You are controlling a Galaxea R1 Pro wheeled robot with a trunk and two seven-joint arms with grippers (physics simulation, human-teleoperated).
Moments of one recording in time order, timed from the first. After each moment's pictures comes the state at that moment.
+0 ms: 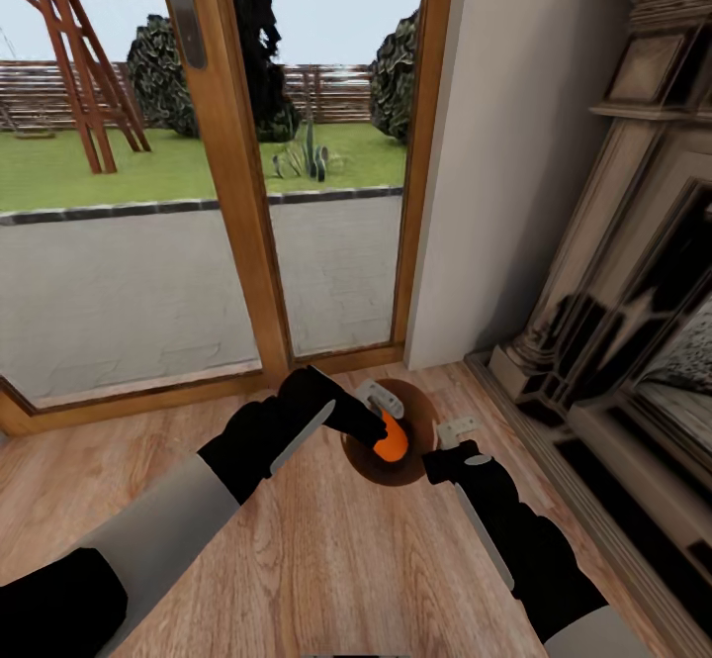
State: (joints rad) left arm -0.96 -0.06 -0.74 -1.05 0.27 1.03 -0.32; right arm -0.50 -0.03 0.31 -1.26 -0.04 0.79 -0.12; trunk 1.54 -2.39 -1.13
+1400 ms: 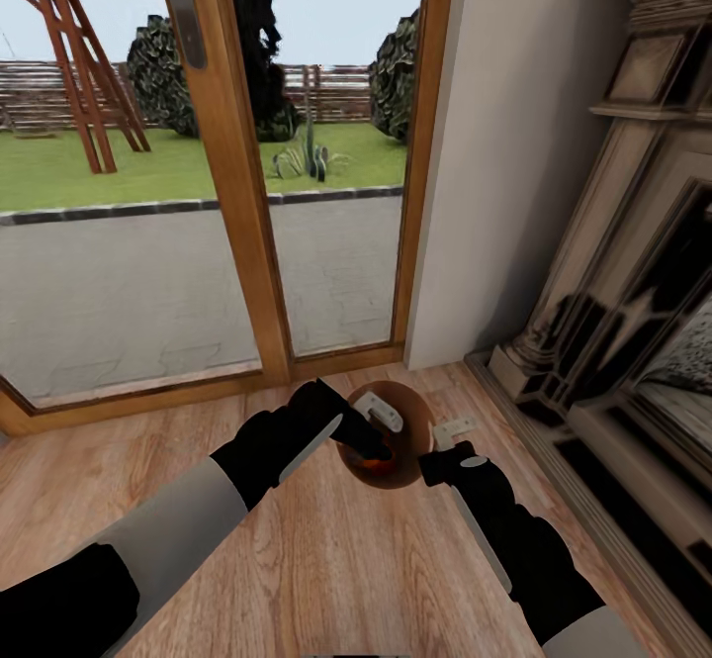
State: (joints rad) left arm -0.96 -0.09 -0.80 -0.94 0.27 0.98 -0.25; right arm -0.49 -0.03 0.33 -1.26 -0.04 0.79 -0.12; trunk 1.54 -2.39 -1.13
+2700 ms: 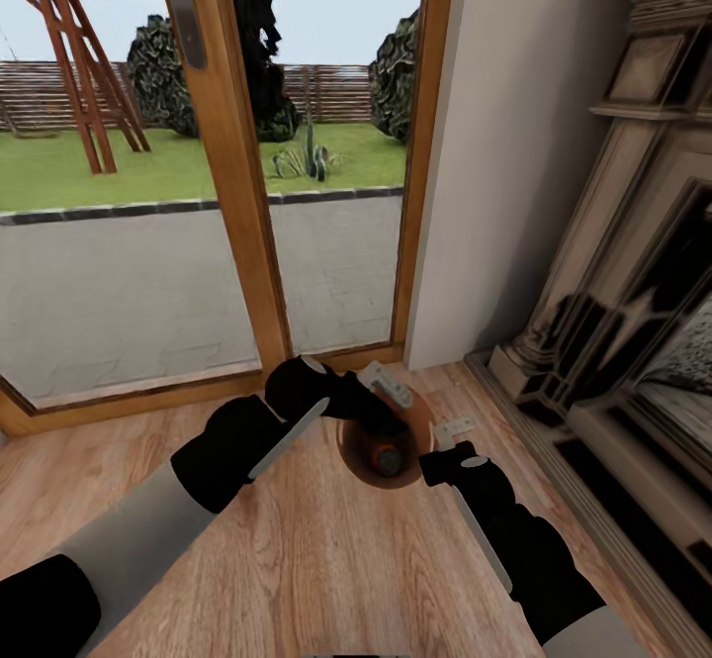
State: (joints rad) left arm -0.95 0.00 -0.78 -1.34 0.29 1.05 -0.28; right arm -0.50 -0.03 0.33 -1.26 -0.04 0.79 -0.12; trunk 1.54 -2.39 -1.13
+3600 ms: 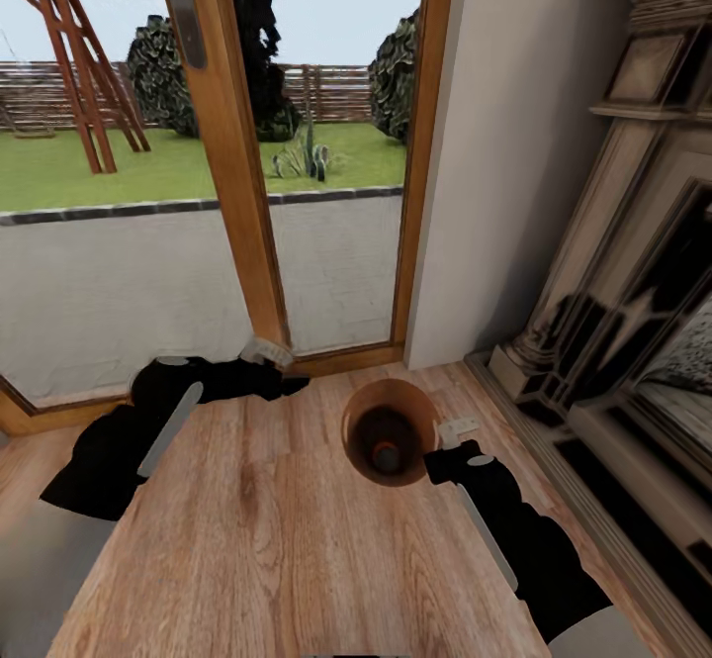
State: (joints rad) left arm -0.79 0.26 -0.33 -1.40 0.26 0.86 -0.46; right arm -0.50 -0.04 0.32 -1.27 -0.04 0.79 -0.11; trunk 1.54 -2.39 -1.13
